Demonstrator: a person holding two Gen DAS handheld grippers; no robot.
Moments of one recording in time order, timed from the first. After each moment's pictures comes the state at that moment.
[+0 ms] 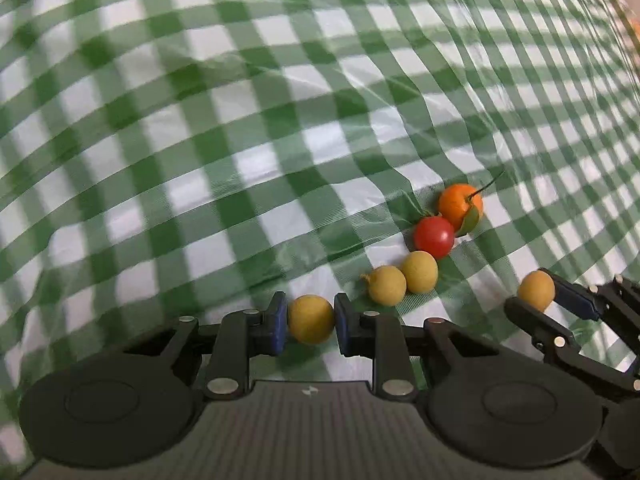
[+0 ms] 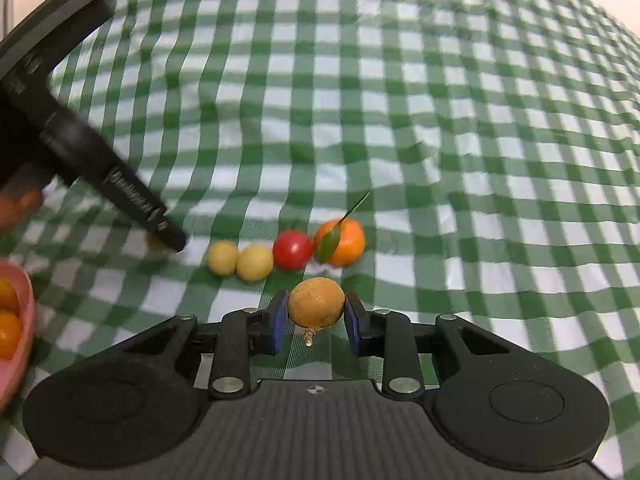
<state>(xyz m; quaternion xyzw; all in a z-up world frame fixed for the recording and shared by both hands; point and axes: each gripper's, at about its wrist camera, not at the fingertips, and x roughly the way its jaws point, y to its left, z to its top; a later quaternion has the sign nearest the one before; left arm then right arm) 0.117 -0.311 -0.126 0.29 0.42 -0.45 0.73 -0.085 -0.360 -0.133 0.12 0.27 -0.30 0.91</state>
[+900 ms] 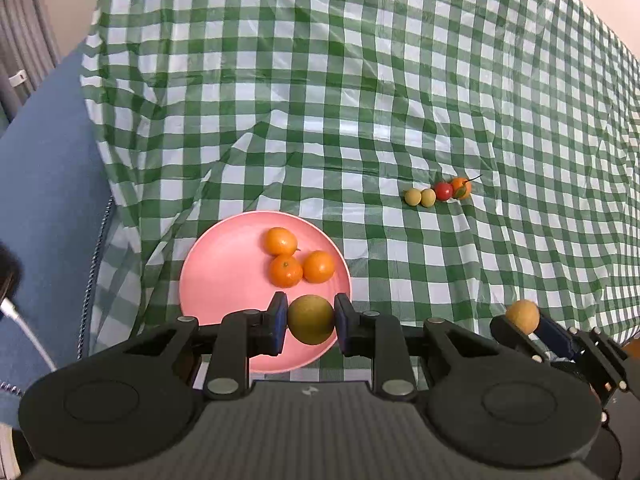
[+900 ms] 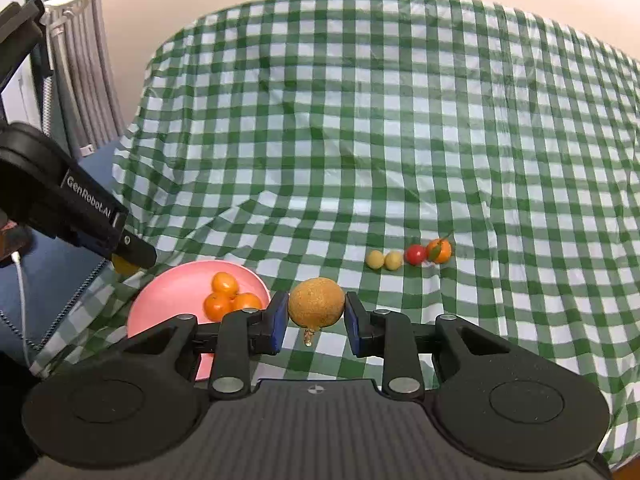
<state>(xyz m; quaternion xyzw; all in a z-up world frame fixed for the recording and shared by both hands) 0.013 -0.068 0.031 0.14 0.48 -0.31 0.81 -0.159 -0.195 0.011 0.11 0.27 -0.21 0.93</state>
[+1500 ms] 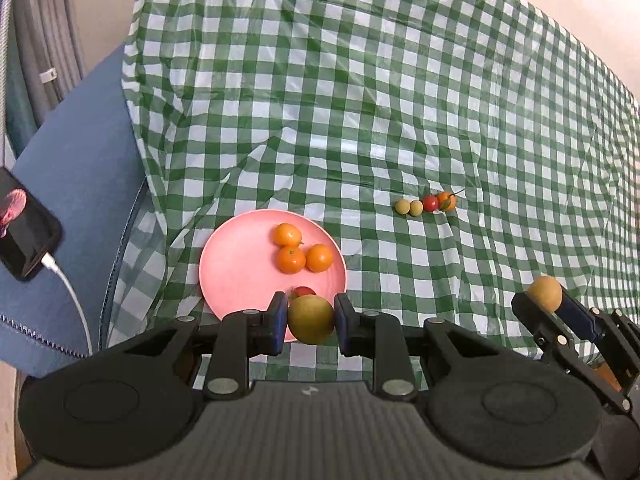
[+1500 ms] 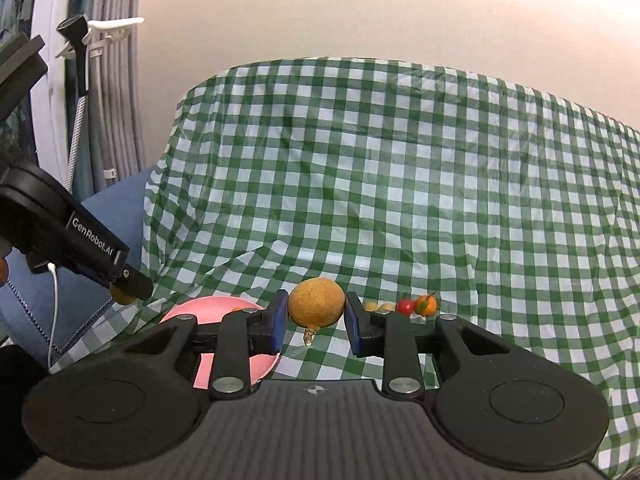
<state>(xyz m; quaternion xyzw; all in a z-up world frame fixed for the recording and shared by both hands) -0.027 -0.016 0.063 0.10 0.46 -0.31 0.83 -0.206 -0.146 0.058 0.05 0.21 -0.21 0.95</state>
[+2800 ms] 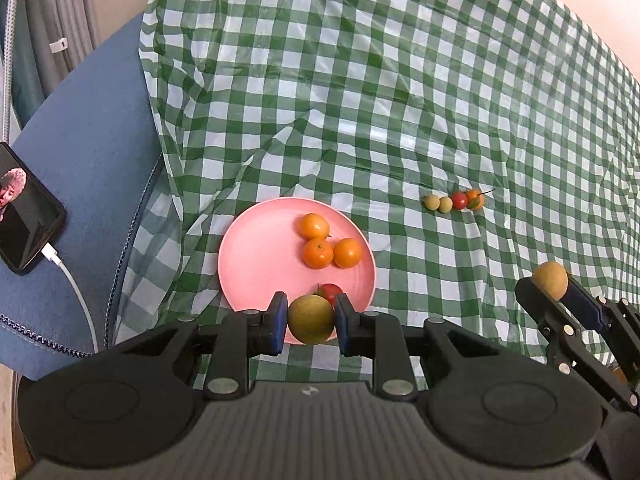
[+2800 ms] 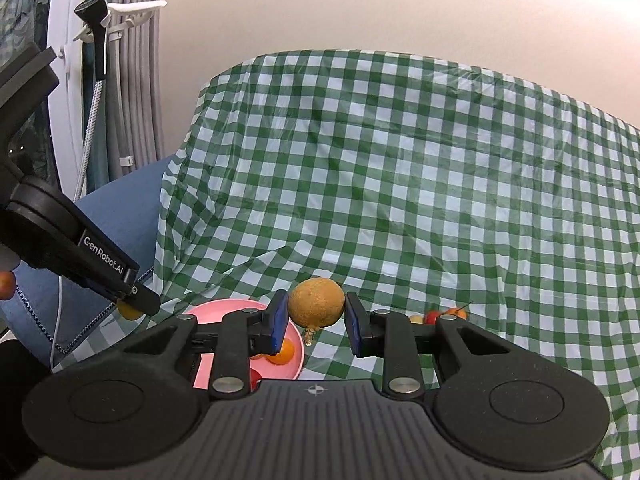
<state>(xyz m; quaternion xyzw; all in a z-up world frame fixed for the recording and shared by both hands) 0.016 -0.012 0.040 0.09 0.49 -0.28 0.82 -0.156 -0.147 0.049 0.04 0.23 -0.18 0.96</state>
